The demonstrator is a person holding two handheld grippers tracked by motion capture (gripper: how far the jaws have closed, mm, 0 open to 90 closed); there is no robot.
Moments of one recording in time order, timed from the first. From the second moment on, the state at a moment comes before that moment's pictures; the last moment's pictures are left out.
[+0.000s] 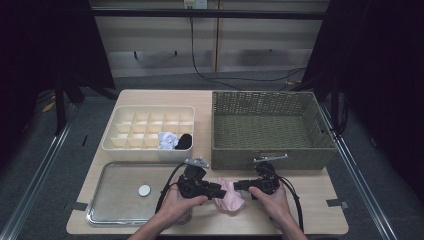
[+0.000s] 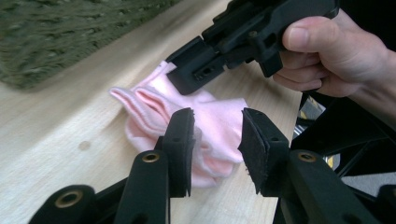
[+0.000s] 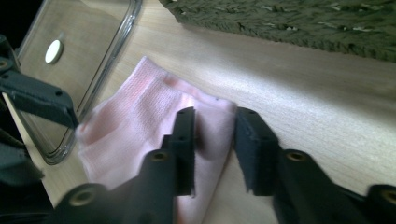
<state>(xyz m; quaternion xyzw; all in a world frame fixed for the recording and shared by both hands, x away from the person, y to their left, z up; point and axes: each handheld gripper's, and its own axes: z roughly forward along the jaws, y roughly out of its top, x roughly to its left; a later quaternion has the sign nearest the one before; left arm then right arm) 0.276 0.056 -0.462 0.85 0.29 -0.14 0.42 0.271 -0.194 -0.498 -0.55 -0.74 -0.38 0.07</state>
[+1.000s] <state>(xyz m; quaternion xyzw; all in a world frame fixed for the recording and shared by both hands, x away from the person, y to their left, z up) 0.276 0.042 -0.492 0.87 0.28 -0.12 0.39 0.254 -0.196 -0.504 -0.55 -0.72 -0.40 0.12</state>
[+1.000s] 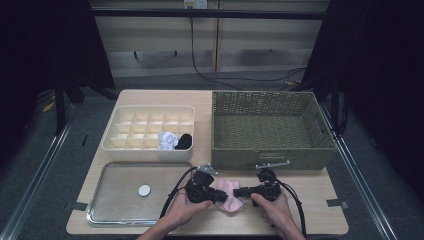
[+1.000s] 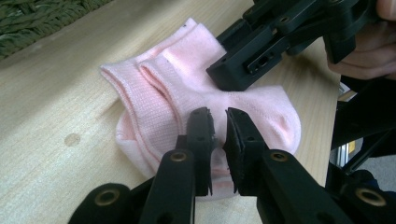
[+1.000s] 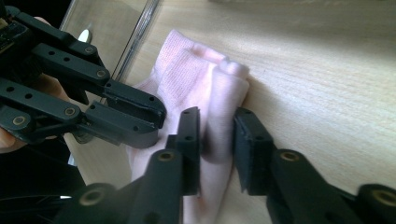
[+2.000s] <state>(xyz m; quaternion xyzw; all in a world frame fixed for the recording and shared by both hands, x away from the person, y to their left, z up) 0.279 0.052 -0.470 0.85 0.29 -0.10 0.41 0.246 -0.205 -0.479 -0.53 -0.72 -0.42 0.11</state>
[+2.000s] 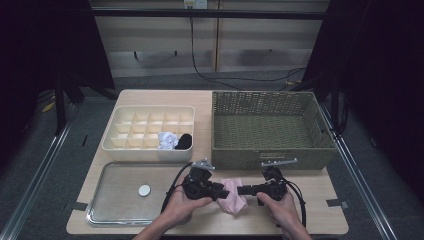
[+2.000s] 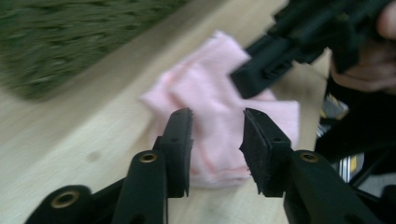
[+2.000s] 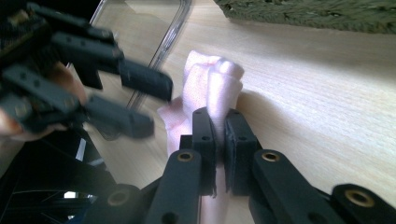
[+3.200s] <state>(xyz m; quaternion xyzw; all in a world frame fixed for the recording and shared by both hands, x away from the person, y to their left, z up) 0.279 0.034 -0.497 0.86 0.32 -0.11 0.38 0.226 -0.201 -0.477 -0.51 -0.73 -0.44 0.12</state>
